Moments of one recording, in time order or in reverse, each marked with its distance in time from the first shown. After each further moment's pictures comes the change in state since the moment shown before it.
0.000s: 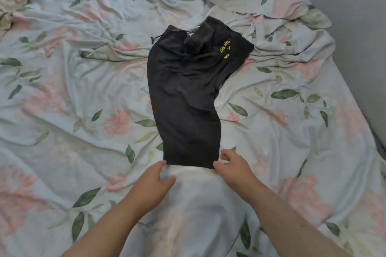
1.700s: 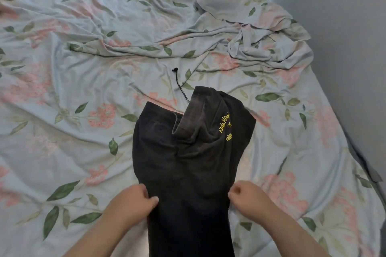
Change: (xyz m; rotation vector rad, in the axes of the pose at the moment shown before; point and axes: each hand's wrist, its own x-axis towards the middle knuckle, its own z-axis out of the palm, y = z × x) left_hand -0.017 -0.036 0.036 0.322 -0.023 -0.035; right_hand -0.034 0.086 -0.037 -0.591 -0.065 -0.018
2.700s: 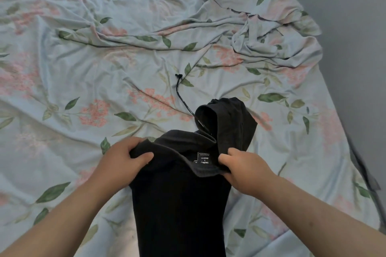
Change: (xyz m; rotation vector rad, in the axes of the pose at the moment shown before) left_hand 0.015 0.049 -0.088 -0.438 0.221 0.174; right_hand 0.040 -0.024 -0.071 -0.504 0.218 -0.557
